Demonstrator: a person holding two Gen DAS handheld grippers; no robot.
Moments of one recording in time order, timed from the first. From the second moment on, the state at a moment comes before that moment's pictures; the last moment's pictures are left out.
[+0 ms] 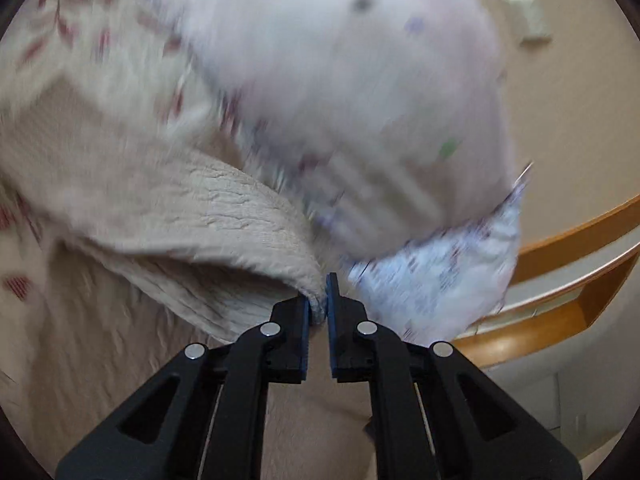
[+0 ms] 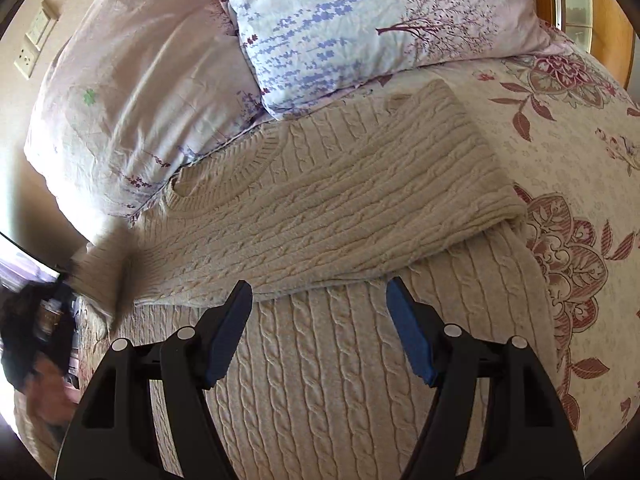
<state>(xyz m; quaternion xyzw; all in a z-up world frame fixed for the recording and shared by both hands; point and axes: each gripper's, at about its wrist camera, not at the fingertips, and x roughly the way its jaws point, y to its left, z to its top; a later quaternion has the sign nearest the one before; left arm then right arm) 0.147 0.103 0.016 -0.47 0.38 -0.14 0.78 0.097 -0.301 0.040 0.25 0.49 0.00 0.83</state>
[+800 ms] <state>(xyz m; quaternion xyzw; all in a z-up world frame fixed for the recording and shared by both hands) 0.154 0.178 0.015 -0.56 0.32 -0.03 0.76 0.093 -0.310 0.038 0.24 0.50 0.02 0.83</state>
